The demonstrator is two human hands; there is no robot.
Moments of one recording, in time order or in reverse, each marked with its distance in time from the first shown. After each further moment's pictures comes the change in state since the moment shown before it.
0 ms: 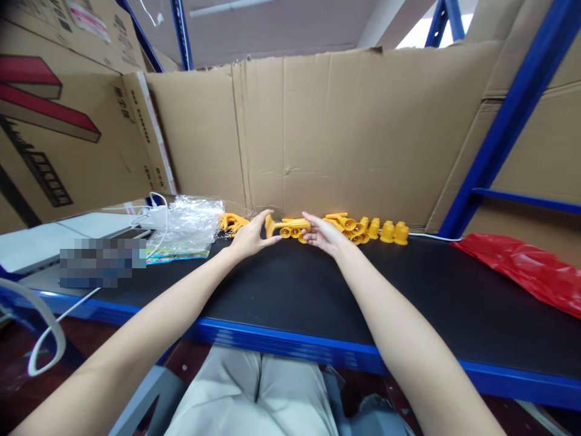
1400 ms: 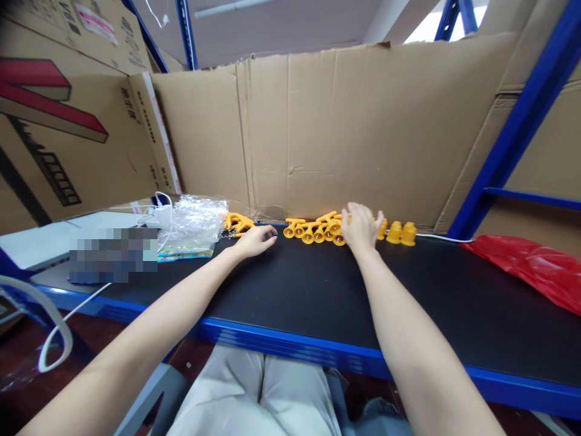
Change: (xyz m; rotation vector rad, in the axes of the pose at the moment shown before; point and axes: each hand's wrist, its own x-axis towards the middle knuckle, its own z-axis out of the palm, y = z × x) left_hand 0.003 -0.025 0.017 -0.054 -0.209 0.019; right_hand 0.028 0.019 -0.076 -1.404 1.000 -0.888
